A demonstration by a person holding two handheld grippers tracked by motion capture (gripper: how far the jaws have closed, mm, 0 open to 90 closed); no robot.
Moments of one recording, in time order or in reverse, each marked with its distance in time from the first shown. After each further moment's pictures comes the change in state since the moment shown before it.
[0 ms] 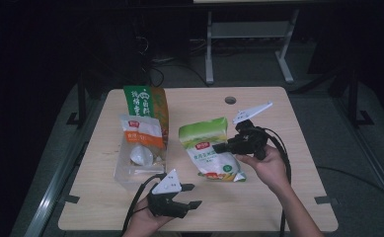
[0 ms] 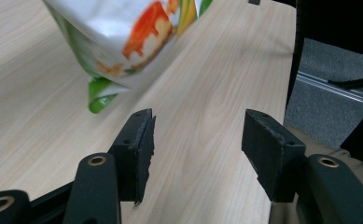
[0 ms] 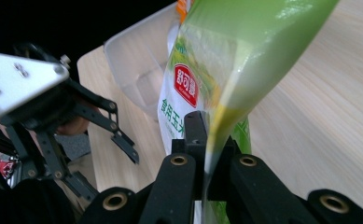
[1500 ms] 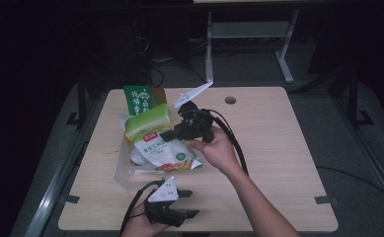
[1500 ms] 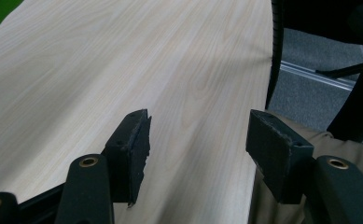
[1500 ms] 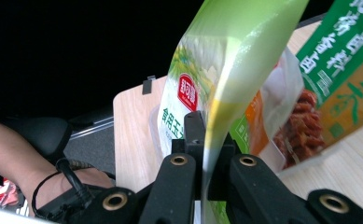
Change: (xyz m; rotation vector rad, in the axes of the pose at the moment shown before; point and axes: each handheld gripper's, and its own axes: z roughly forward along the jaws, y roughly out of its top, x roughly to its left) left arm -0.006 -0.013 -0.006 0.012 -0.044 0.039; right arm 0.050 0.101 0.071 -0.010 0.119 -0.138
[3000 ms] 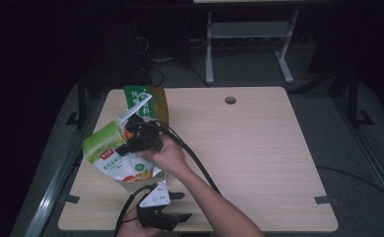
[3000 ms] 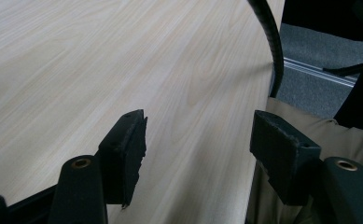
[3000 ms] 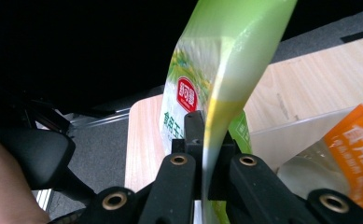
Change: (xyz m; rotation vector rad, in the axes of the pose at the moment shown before) left arm -0.002 -0.017 -0.011 -0.010 0.022 -0.019; right arm 0.017 0.033 0.126 0.082 0.136 -0.045
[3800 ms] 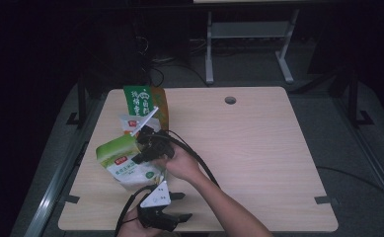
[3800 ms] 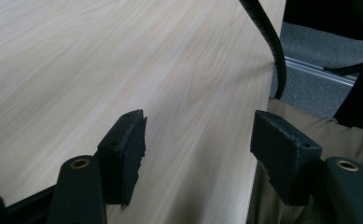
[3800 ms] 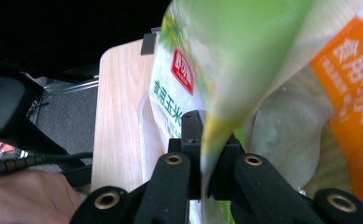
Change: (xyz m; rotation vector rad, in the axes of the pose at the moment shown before) left arm 0.001 -0.001 0.001 0.009 0.005 0.008; right arm -0.011 -0.037 0.004 0.128 -0.078 -0.046
